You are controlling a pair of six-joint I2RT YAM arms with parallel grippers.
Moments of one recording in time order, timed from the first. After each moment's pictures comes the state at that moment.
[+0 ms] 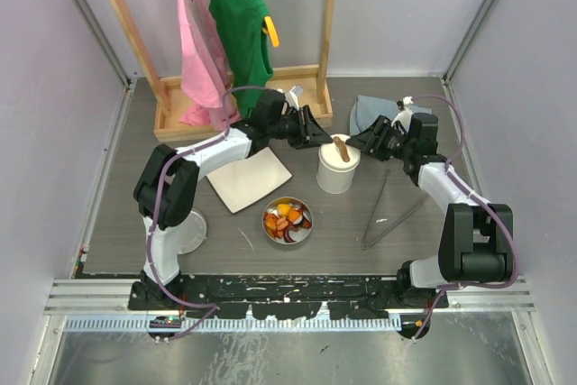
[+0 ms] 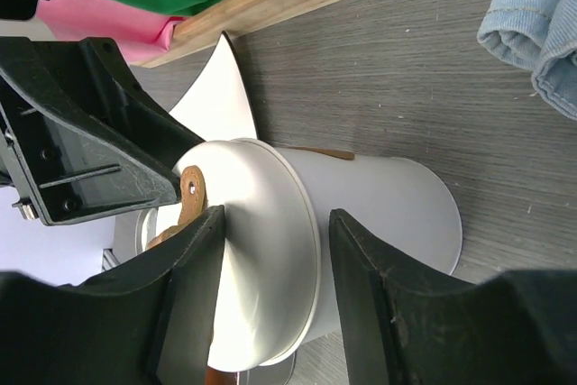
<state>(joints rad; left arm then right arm) -0.63 2.02 1.47 0.05 0.54 -0.88 -0.03 1.45 0.78 0.09 -0.69 0.58</state>
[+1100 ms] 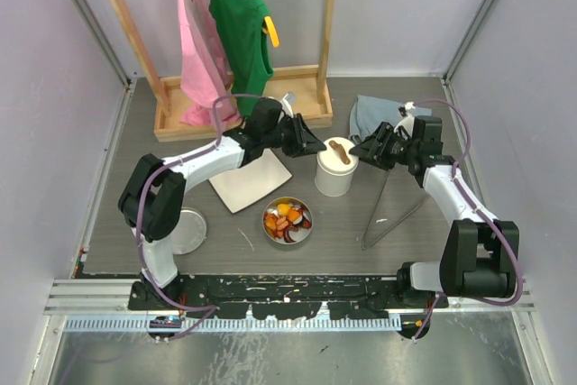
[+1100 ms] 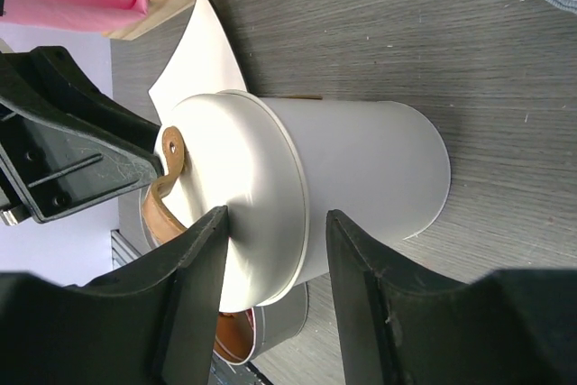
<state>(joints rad) -0.66 1.87 1.36 -0.02 0.43 -0.93 -0.04 1.34 0.83 -0.20 -0.66 0.54</state>
